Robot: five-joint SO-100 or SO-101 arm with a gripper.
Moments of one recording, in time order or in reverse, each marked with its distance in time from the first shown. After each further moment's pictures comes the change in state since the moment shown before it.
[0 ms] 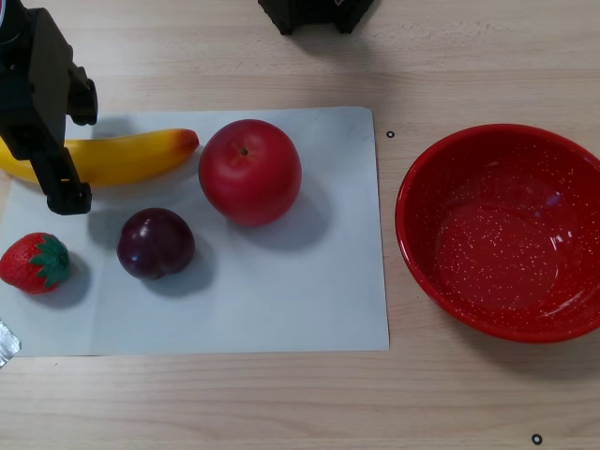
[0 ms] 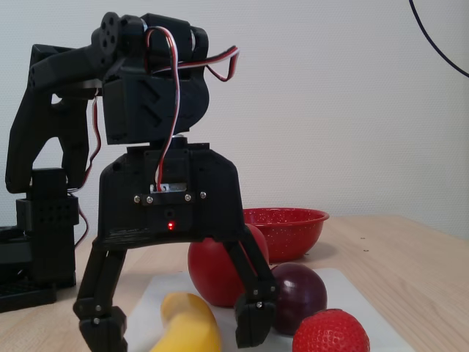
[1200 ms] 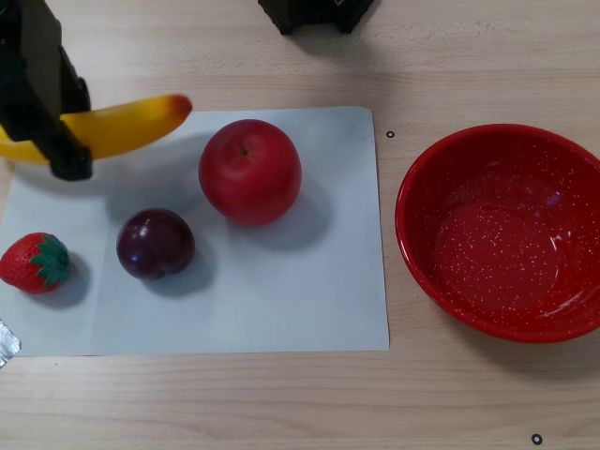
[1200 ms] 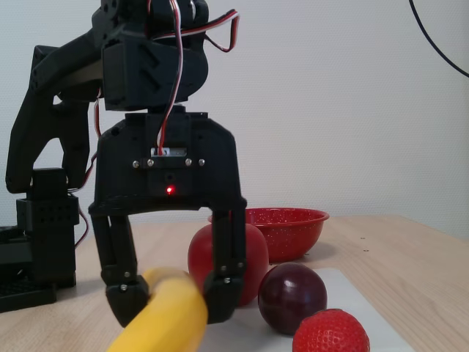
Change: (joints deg) arm 0.4 -1.4 -10.9 21.2 3.5
